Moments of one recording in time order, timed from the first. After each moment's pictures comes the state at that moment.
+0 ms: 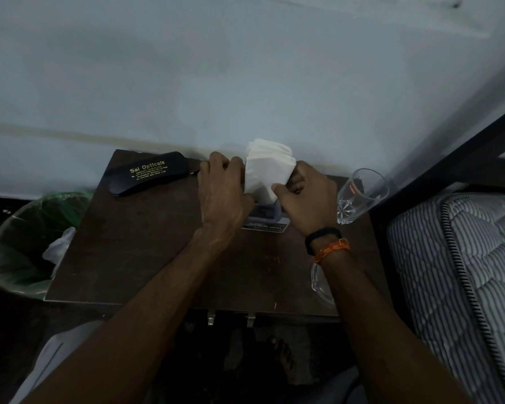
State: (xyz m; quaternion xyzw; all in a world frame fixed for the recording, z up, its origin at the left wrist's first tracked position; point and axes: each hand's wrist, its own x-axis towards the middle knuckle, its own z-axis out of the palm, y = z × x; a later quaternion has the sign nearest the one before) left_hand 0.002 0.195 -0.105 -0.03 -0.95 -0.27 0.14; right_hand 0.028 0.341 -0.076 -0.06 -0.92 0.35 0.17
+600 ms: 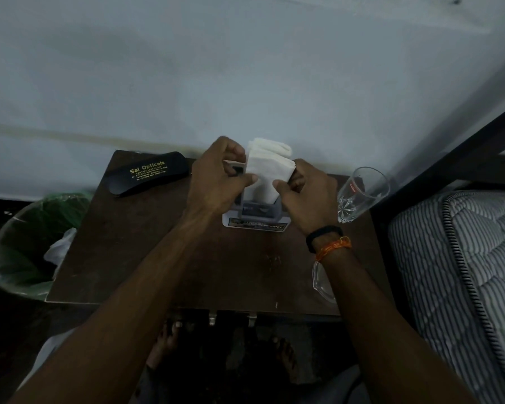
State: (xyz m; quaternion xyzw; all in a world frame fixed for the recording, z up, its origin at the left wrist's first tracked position) left_hand -0.007 0.174 -0.076 -0.06 -0.85 -0.52 0.07; right_hand 0.027 0.341 -0.073 -0.03 -0.92 0.34 0.19
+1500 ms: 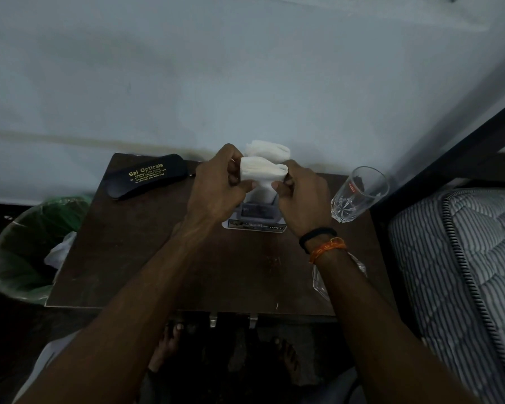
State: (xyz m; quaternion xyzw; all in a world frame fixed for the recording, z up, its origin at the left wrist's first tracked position) left_hand -0.008 0.176 -0.091 -0.10 -0.86 -0.49 0.09; right_hand 0.022 0.339 -0.086 0.01 -0.95 0.26 0.19
